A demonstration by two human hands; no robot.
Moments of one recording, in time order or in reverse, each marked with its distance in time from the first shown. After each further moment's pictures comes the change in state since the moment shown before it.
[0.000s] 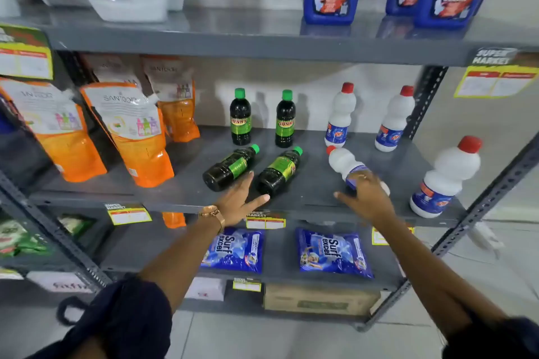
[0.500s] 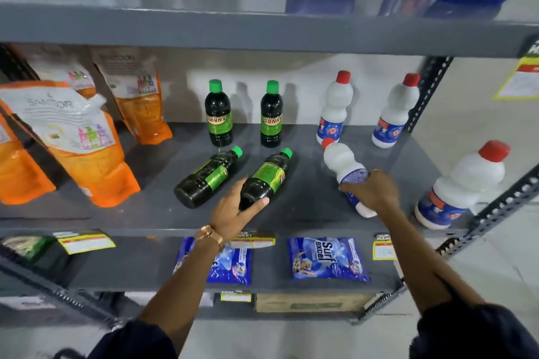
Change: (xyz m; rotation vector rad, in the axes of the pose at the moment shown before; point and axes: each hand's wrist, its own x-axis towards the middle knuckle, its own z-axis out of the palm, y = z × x) left_hand 0.048 -0.001 0.033 -0.305 0.208 -0.040; right_hand 0.072 0.032 0.010 0.141 0.021 0.424
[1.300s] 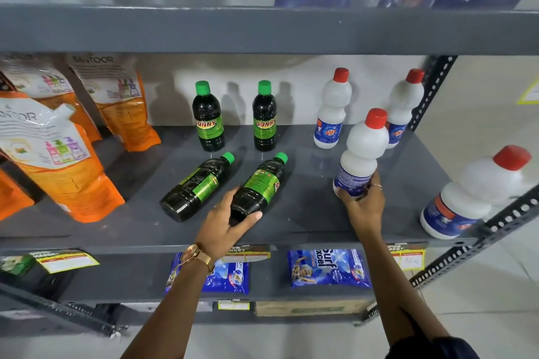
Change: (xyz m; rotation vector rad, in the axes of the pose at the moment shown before) left_hand 0.005 -0.004 0.001 0.015 0.041 0.073; right_hand -0.001 0.009 0.050 0.745 0.215 -0.182
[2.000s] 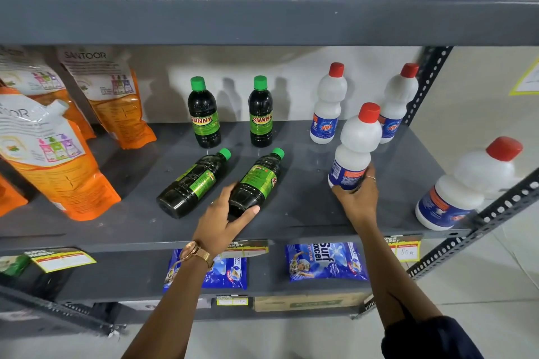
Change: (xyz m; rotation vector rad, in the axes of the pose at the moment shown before) left_hand -0.003 0.003 0.001 0.054 0.019 -0.017; right_hand 0.002 0.001 0.002 -0.070 -0.011 0.022
